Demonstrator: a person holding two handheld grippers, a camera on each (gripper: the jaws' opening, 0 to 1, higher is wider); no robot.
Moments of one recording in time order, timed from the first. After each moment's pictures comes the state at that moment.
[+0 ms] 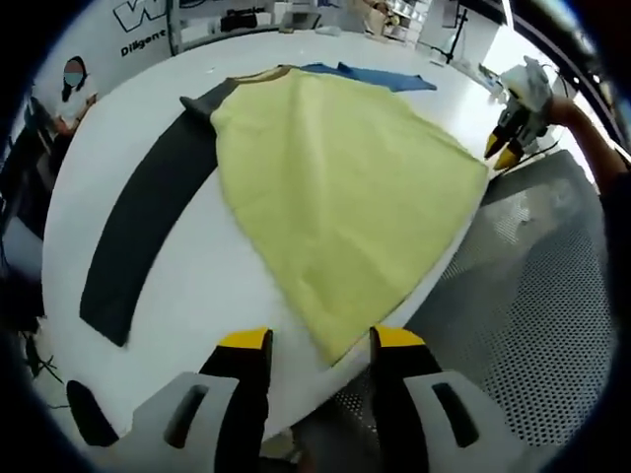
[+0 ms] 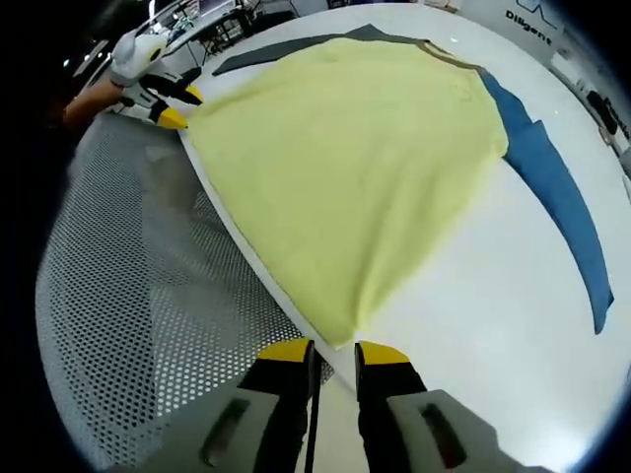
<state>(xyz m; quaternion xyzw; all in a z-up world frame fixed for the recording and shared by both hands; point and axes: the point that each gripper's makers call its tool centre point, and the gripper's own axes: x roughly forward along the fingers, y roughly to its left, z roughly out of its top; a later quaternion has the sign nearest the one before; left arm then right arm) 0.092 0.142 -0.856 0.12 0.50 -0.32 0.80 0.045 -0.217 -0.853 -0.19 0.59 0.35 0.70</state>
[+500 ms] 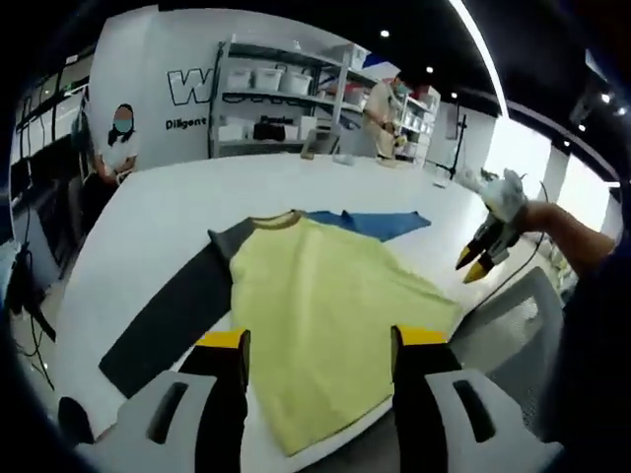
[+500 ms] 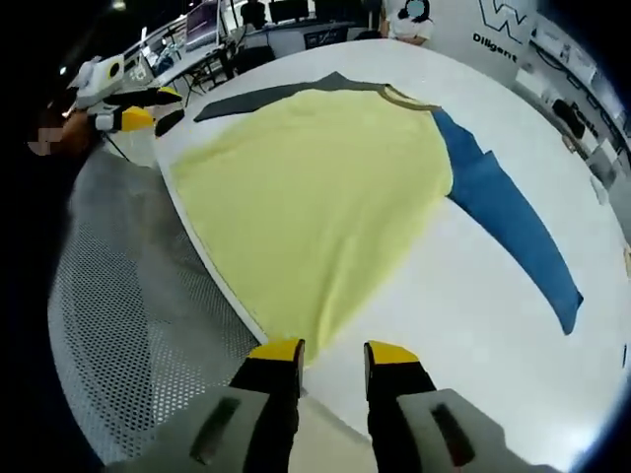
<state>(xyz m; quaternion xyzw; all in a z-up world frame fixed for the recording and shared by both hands) 0.125 0.084 -0.732 0.00 0.25 -0.31 0.92 0.088 -0.225 -0.818 -0.17 0.51 0.31 0.78</state>
